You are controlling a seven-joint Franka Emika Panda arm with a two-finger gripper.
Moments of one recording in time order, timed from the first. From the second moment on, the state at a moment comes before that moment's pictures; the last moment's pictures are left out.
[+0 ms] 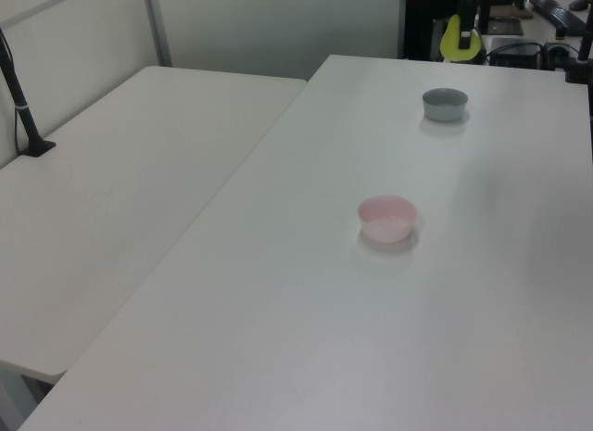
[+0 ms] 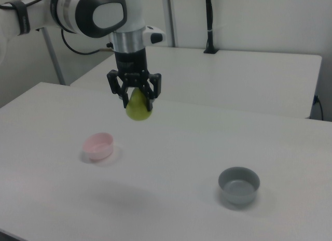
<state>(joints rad) -0.15 0.05 -0.11 -1.60 0.02 1.62 -0.47</state>
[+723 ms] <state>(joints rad) 0.12 0.07 -0.10 -1.64 0.08 1.77 -0.16</state>
